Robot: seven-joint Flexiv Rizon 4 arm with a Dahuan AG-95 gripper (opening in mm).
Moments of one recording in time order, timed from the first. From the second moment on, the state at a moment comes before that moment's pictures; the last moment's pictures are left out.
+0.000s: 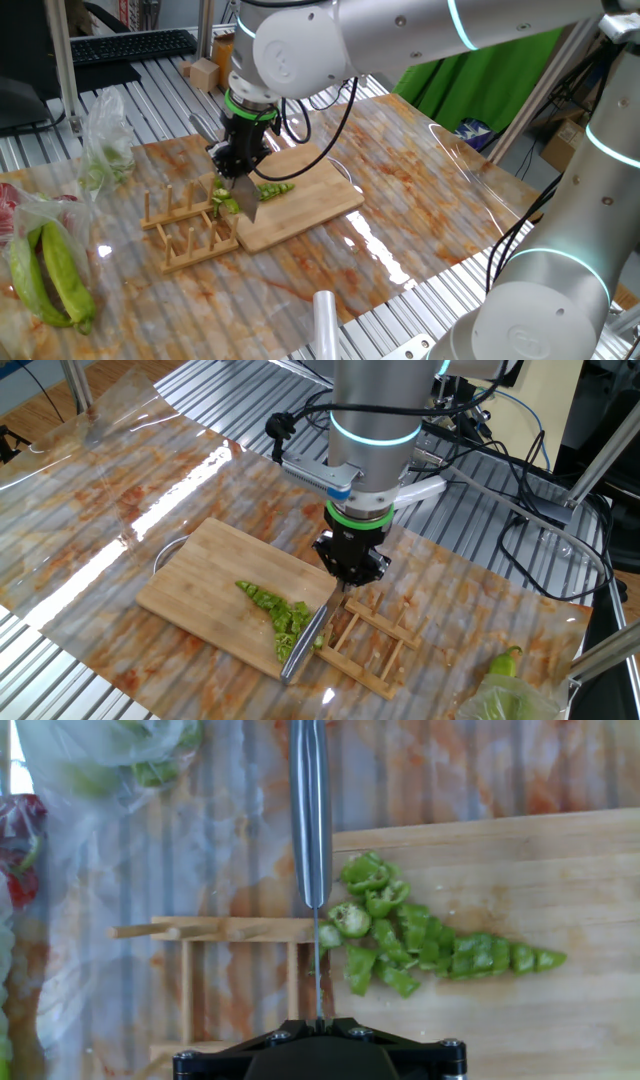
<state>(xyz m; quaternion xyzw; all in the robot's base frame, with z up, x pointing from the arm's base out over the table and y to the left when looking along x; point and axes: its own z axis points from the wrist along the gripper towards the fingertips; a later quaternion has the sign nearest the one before) 0.516 0.138 0.131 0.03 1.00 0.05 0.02</state>
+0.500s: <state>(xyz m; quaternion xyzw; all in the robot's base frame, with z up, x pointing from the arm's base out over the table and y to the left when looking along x) 0.519 0.156 0.130 0.05 1.00 0.05 0.03</state>
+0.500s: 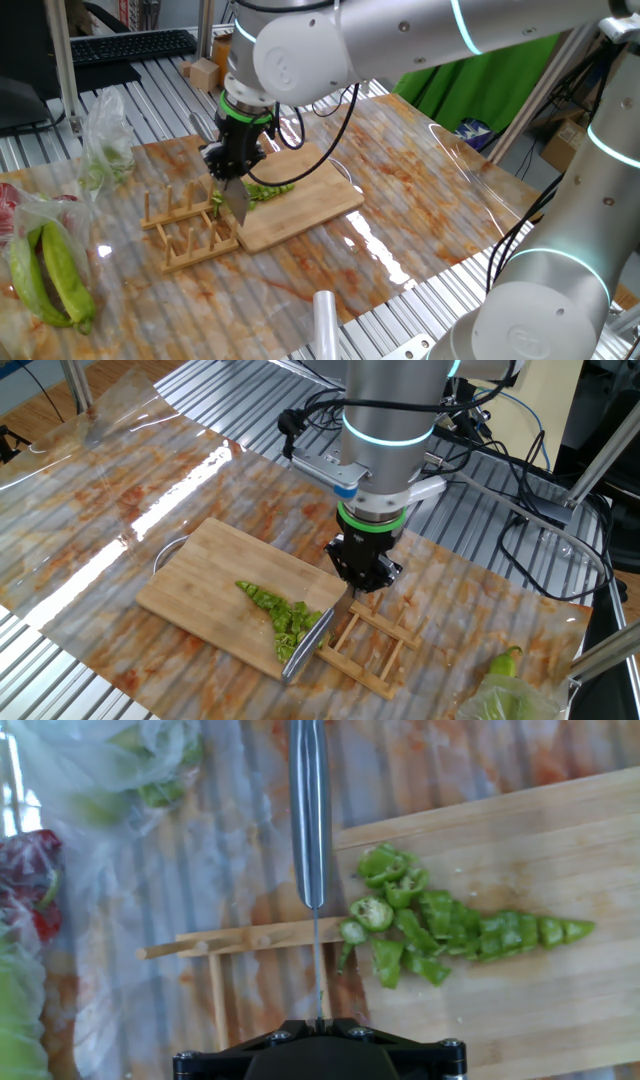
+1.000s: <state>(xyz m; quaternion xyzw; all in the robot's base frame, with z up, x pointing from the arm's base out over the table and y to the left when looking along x) 0.527 0.169 0.114 0.04 1.00 0.04 0.04</state>
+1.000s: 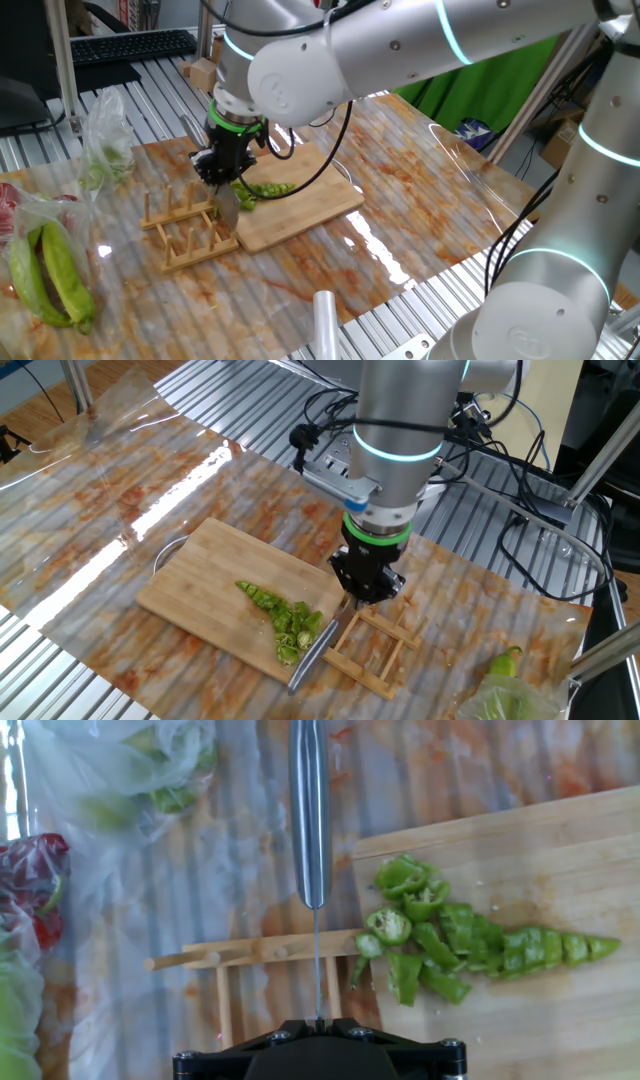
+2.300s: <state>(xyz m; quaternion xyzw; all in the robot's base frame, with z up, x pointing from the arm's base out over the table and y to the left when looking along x) 0.525 0.177 0.069 0.03 1.00 0.04 0.06</state>
